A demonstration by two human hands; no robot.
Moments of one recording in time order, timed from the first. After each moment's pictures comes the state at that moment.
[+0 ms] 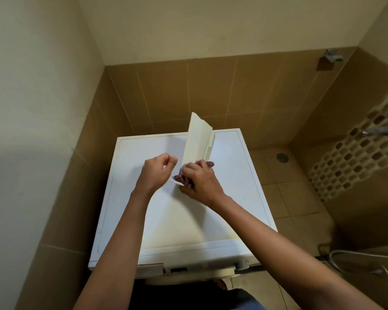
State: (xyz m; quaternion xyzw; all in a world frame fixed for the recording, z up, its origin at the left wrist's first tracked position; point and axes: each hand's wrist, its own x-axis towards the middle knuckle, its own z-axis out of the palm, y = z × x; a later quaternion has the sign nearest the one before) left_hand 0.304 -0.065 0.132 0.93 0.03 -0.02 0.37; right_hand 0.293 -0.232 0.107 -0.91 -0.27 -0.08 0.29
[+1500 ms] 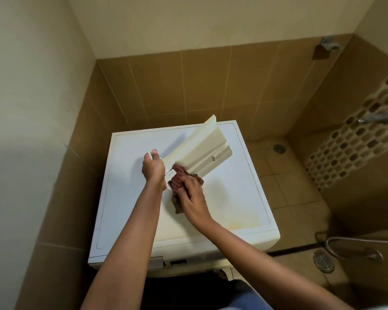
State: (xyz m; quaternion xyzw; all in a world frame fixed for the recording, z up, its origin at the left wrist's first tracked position) left_hand 0.324 -0.094 0.104 0.70 0.38 0.04 0.60; right_hand 0.228 -0.203 0.080 -0.79 -0.06 0.01 0.61
